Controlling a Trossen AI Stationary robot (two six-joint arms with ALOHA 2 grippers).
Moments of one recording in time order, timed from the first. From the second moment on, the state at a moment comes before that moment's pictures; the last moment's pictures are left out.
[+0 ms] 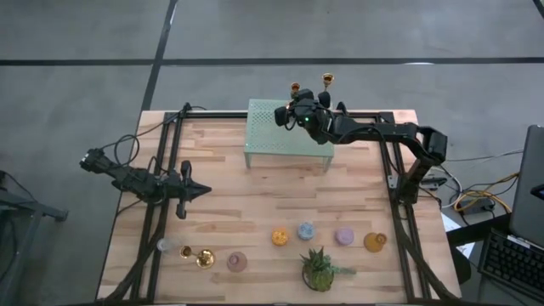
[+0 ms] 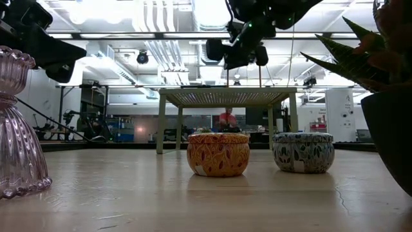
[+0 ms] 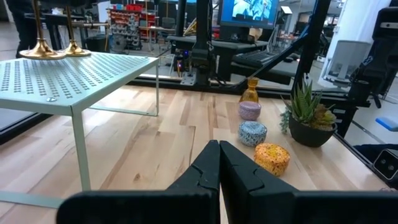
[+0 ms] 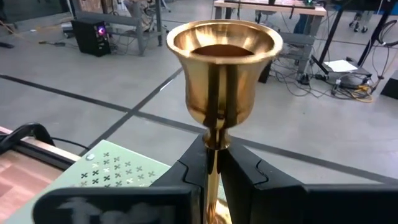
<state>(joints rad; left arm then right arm) -0.45 0.04 0.08 -0.15 -0.49 -0.13 -0.34 1.71 1.28 0.08 0.81 0.29</state>
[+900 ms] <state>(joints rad) -0.45 0.04 0.08 -0.15 -0.49 -0.13 -0.34 1.72 1.25 0.06 0.80 0.28</state>
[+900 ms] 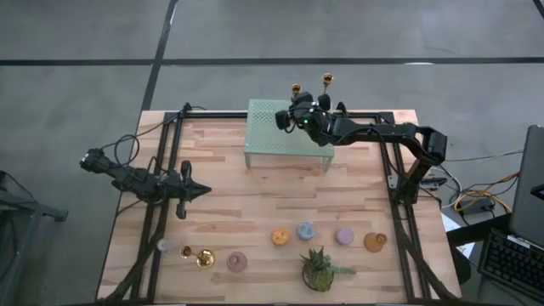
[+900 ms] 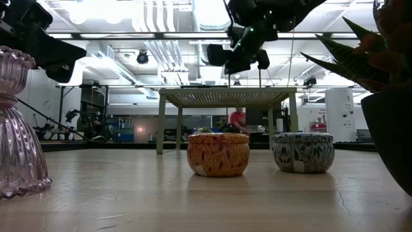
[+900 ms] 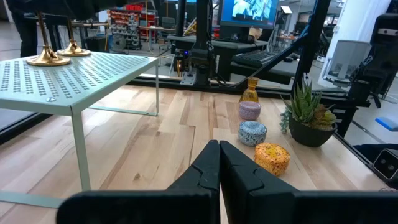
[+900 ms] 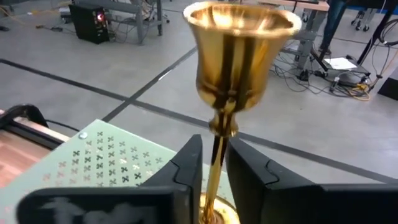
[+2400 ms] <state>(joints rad) -0.45 0.04 0.08 -0.15 -0.49 -0.13 -0.30 1.71 1.25 -0.37 0.54 0.40</state>
